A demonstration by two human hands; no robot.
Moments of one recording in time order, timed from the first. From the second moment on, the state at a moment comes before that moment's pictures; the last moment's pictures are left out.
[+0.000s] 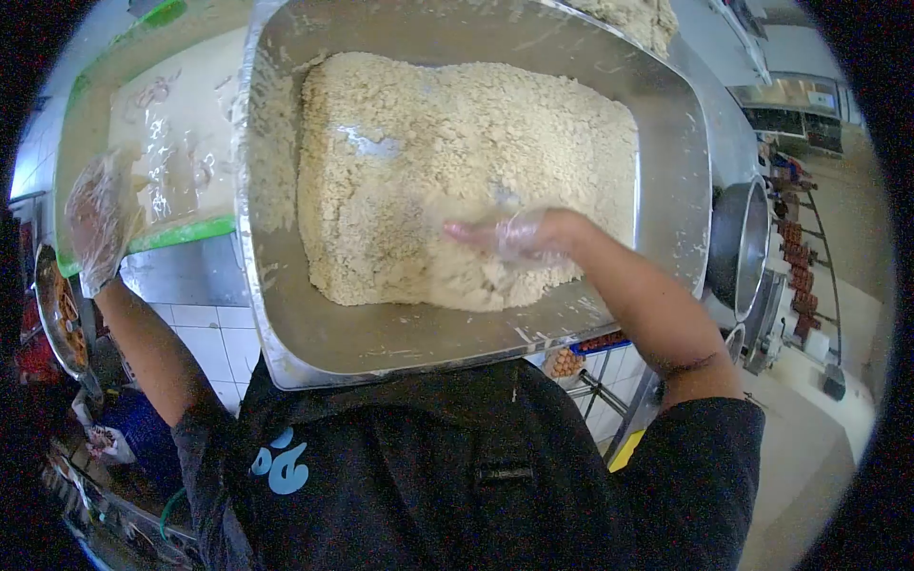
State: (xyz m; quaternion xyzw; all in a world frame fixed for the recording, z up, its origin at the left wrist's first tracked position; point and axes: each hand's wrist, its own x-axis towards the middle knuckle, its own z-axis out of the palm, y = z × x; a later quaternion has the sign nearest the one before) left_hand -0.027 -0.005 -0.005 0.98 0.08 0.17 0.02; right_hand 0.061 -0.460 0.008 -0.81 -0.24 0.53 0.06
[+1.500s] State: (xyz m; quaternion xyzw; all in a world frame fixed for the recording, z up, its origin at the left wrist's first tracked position) left_hand -0.025 -0.012 -0.002 0.97 0.11 0.18 0.12; right_hand 0.086 -0.375 -0.032 -0.83 -0.51 0.22 0.11
